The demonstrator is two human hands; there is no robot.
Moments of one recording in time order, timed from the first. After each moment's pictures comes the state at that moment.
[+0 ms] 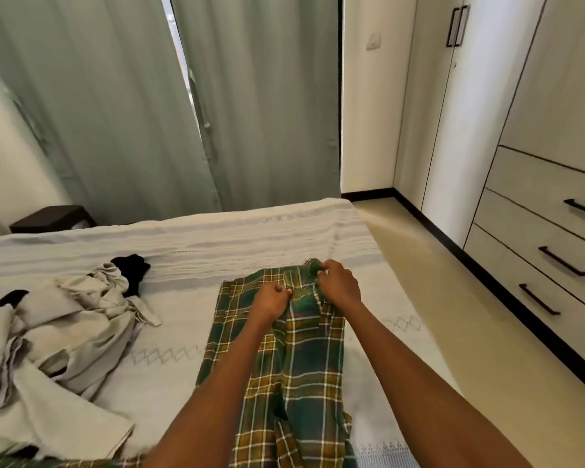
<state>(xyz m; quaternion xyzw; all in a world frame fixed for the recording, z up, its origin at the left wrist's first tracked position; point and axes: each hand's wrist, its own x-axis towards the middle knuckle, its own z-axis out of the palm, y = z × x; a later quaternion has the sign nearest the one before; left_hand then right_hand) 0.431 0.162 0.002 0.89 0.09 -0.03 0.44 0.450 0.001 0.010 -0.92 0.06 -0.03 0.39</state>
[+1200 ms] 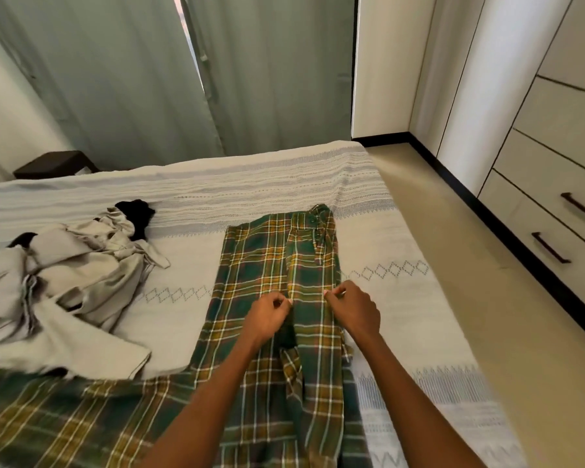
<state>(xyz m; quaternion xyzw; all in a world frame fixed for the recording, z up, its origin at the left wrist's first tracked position) 0.339 0.199 -0.112 0.92 0.04 -0.08 0.37 0.334 -0.006 -0.098 -0.92 0.12 0.04 0.37</state>
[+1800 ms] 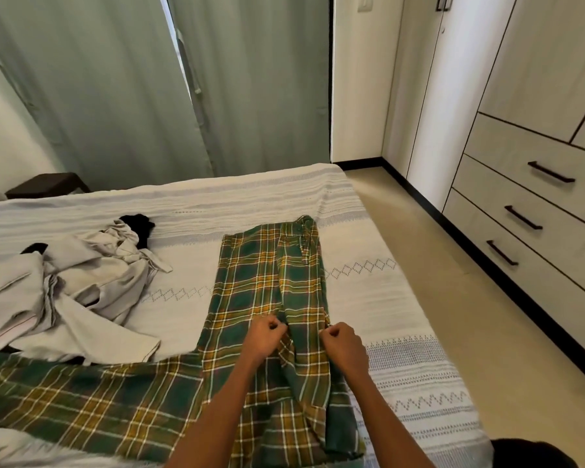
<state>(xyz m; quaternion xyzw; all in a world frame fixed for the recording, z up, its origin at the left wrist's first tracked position) 0.253 0.194 -0.108 0.91 0.05 -0.10 0.40 0.208 0.004 -0.101 -0.88 0.20 0.09 0.43</state>
